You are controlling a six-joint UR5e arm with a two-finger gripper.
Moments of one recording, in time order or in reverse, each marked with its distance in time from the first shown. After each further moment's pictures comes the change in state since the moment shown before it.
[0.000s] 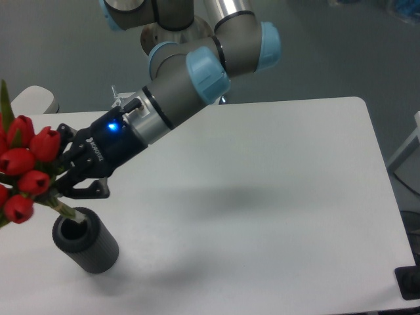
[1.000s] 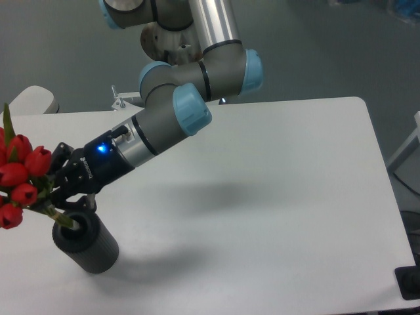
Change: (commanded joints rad) arm 0.002 -0.043 -0.120 0.002 0.002 0.147
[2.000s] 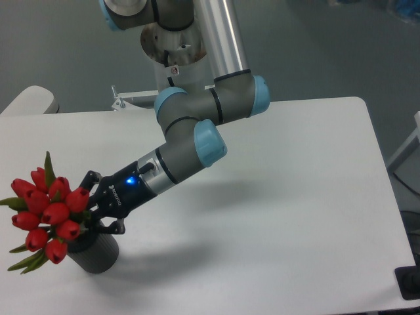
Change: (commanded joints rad) arm 0.035 -0.097 -0.040 -0.002 0.000 0.014
